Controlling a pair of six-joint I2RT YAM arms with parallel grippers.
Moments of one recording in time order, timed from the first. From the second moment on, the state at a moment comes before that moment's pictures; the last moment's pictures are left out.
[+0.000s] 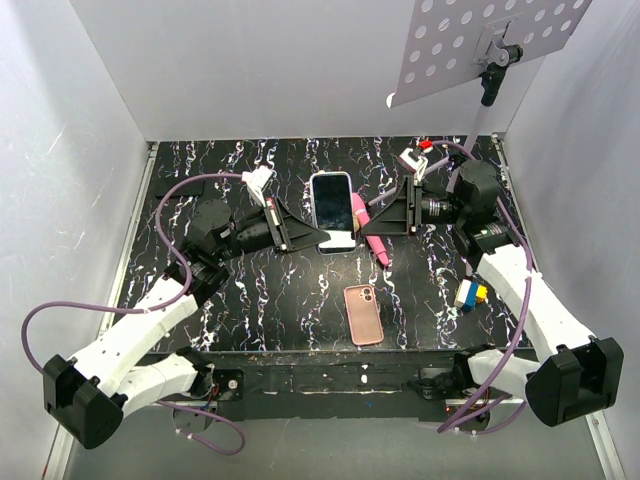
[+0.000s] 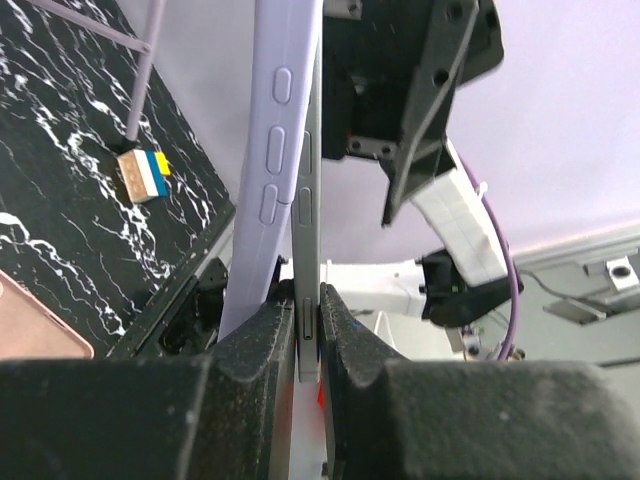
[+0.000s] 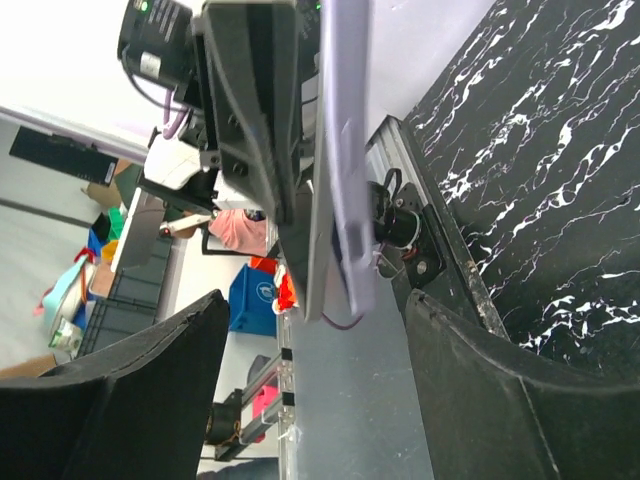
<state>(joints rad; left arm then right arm) -0.61 1.01 0.87 0.18 0.63 -1.10 0.34 1.16 1.01 0.04 -1.19 0.96</state>
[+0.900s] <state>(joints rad) -0.54 0.97 0.81 0.21 0.51 -1.31 0.45 1.21 0.91 0.18 -1.11 1.04</state>
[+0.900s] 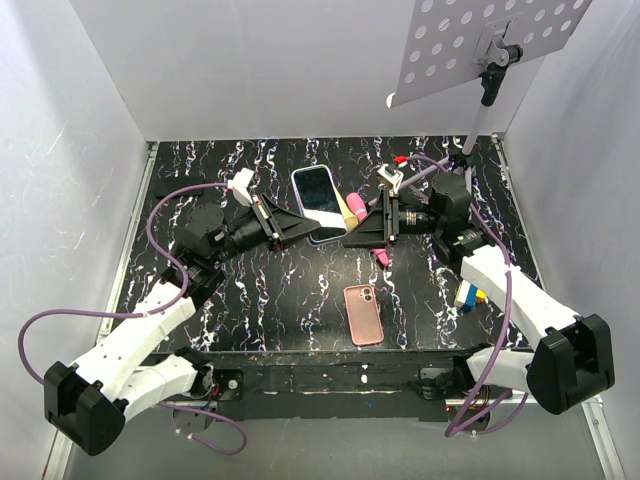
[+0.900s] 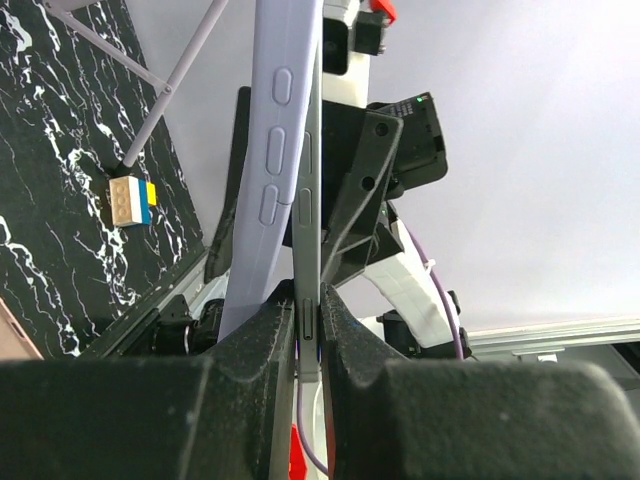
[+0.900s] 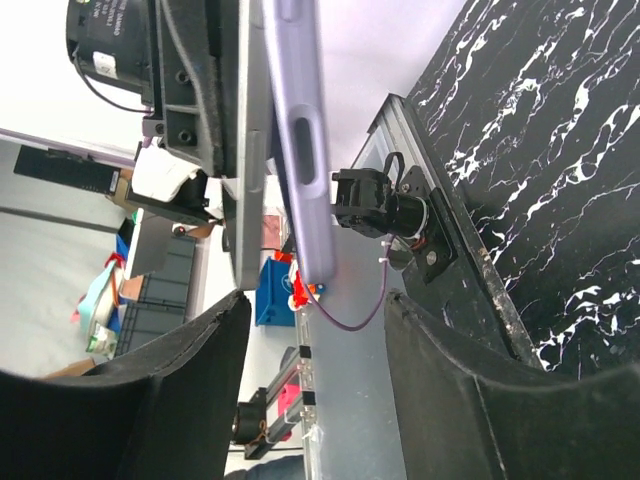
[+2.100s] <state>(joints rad) -0.52 0.98 0.69 0.37 0.54 -1.58 0.58 1.19 1.00 -0.20 -0.47 0.71</state>
